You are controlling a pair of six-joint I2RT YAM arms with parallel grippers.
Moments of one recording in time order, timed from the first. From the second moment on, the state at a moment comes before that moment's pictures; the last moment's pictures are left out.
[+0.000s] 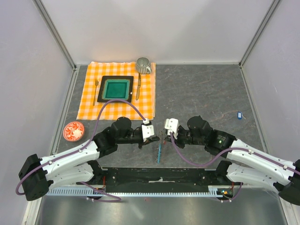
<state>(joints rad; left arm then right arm) -0.94 0.97 0.58 0.07 0.45 0.27 0.97 0.90 0.71 -0.30 -0.28 -0.25</state>
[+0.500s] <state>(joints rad) -0.95 0.97 0.58 0.07 0.44 0.27 0.97 0.89 0.71 -0.31 -0.25 -0.26</state>
